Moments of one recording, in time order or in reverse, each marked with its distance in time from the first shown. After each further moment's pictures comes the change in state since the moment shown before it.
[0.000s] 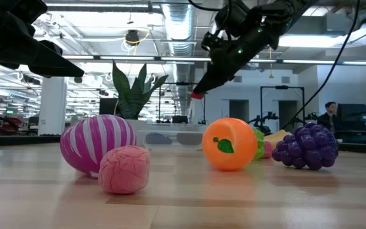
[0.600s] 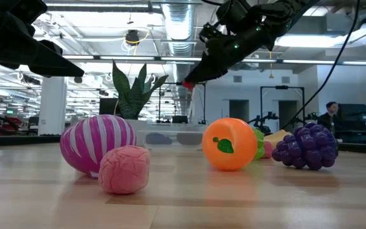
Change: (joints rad) left arm 0.000 0.000 0.000 0.000 0.000 0.006; right arm -0.015 0.001 0.000 0.130 -0.086 0.003
